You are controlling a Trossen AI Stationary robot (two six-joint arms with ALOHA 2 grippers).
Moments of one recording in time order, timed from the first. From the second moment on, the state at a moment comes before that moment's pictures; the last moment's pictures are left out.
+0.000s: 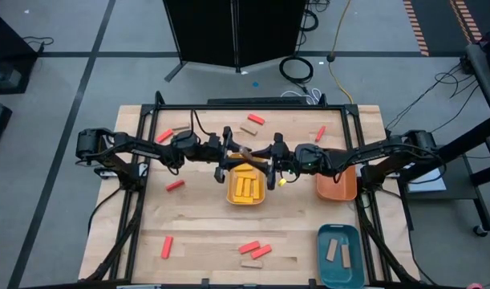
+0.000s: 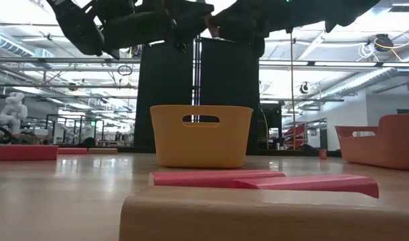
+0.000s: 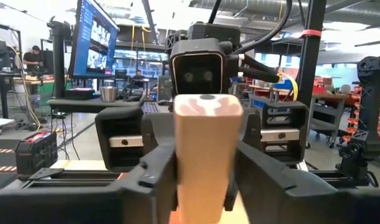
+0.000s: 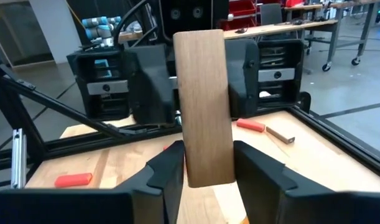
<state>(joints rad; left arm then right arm) 0.15 1.53 0.67 1.08 0.30 -0.09 0.04 1.43 0.79 0.55 0.21 0.20</state>
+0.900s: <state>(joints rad) -0.16 1.67 0.74 1.11 0.20 -0.12 0.04 0.98 0.79 -0.25 0.24 0.42</state>
